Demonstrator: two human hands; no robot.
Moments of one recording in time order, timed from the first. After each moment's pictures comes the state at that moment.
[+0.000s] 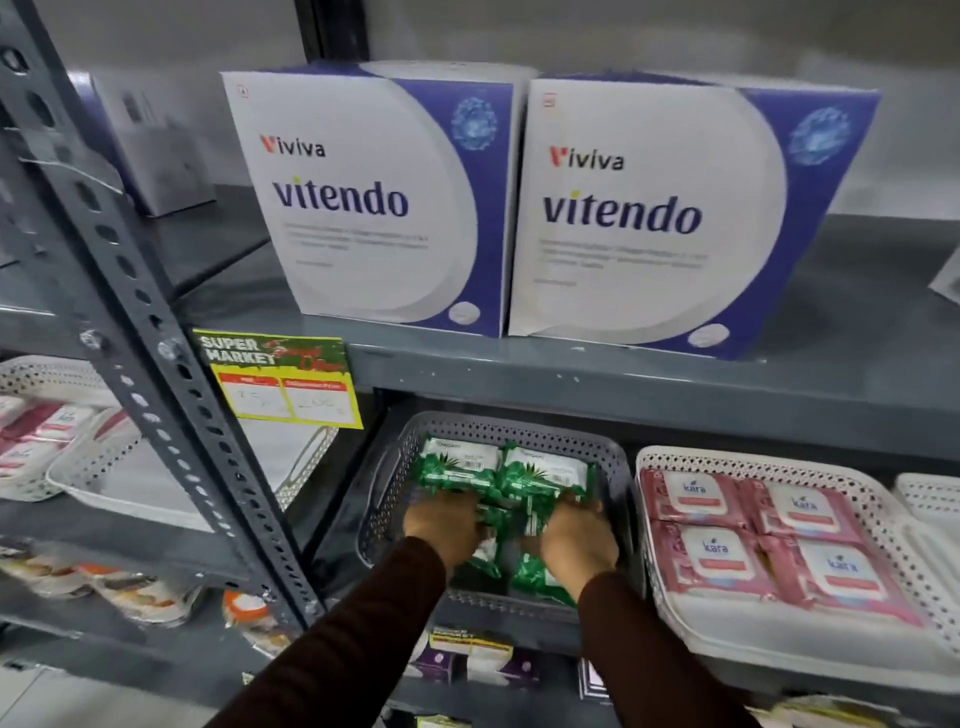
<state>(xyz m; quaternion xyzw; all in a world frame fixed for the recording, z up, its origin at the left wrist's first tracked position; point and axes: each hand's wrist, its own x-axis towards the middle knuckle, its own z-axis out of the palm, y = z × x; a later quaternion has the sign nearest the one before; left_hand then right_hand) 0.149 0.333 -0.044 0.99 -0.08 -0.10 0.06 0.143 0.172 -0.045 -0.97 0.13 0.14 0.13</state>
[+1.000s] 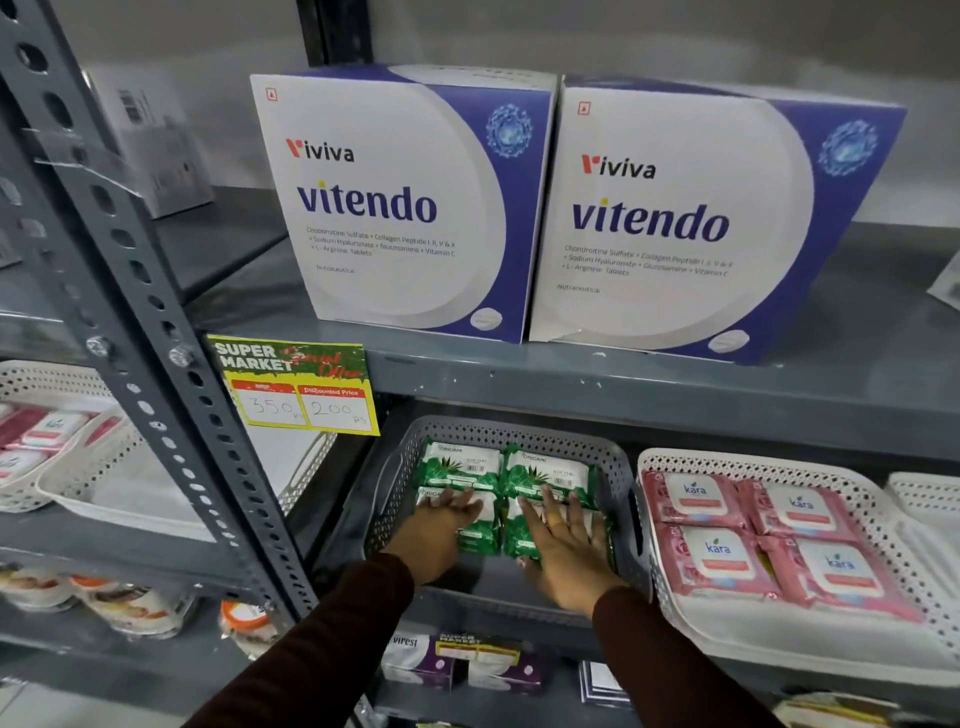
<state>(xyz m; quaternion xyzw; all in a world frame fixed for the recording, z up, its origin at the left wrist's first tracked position) 0.155 0.368 -0.059 0.97 -0.19 -0.08 0.11 0.145 0.155 -0.084 -0.98 -0.12 0.14 0.09</state>
